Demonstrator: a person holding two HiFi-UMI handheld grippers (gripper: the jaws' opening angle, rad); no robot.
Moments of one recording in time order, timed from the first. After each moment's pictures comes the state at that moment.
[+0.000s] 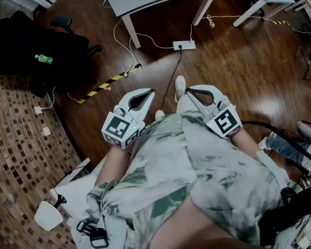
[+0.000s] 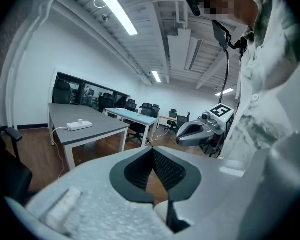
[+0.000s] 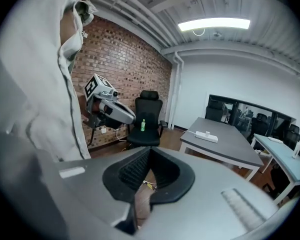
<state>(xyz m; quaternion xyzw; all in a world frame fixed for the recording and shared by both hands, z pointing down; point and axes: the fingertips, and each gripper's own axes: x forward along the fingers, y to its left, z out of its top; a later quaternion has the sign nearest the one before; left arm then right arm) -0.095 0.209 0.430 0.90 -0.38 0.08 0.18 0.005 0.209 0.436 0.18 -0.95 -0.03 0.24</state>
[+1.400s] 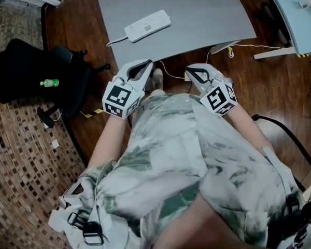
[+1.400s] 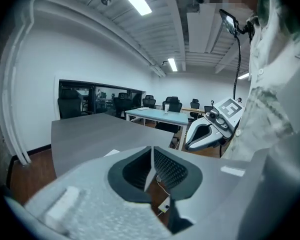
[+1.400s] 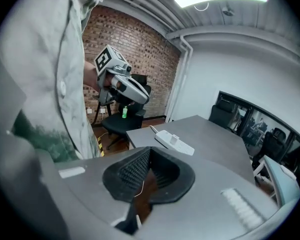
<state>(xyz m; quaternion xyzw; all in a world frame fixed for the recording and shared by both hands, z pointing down) -0.163 -0.240 0.470 0.86 -0.46 0.16 0.15 -0.050 -0.230 0.519 0.10 -0.94 -0.08 0.30</state>
